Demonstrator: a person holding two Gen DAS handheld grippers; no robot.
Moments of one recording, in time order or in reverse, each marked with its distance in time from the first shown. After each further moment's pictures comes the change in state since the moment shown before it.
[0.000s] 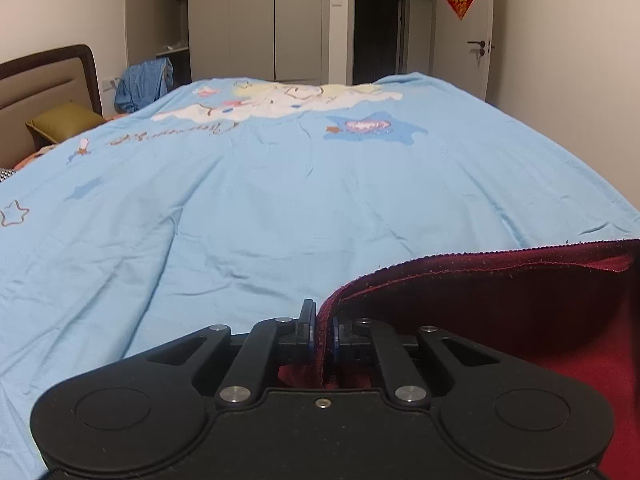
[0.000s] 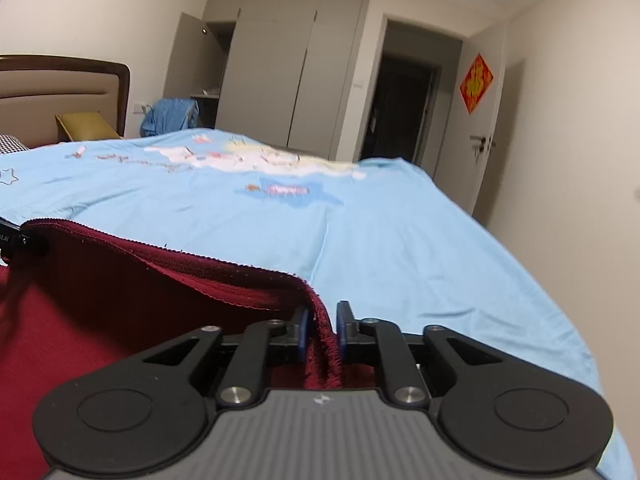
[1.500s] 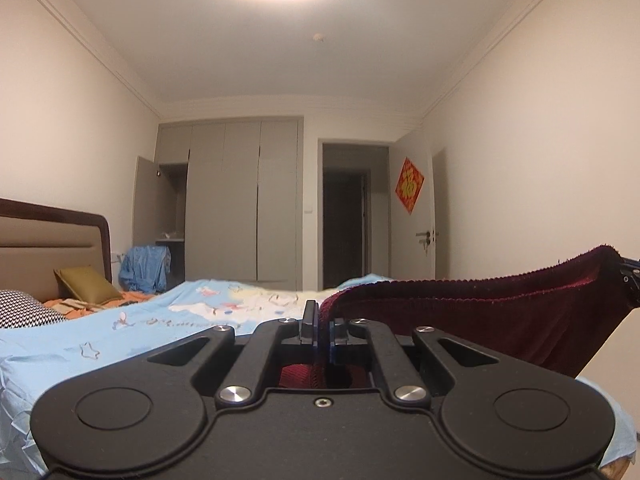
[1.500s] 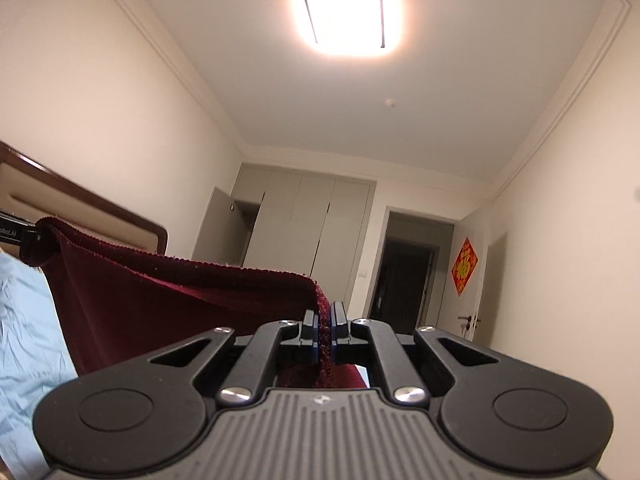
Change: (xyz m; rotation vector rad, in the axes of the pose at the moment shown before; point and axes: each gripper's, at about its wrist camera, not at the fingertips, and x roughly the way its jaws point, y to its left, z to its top) left arm -0.392 -0.033 -0.109 0.049 -0.631 -0.062; right arm -0.342 -0.024 -0.011 -0.063 -0.577 0.031
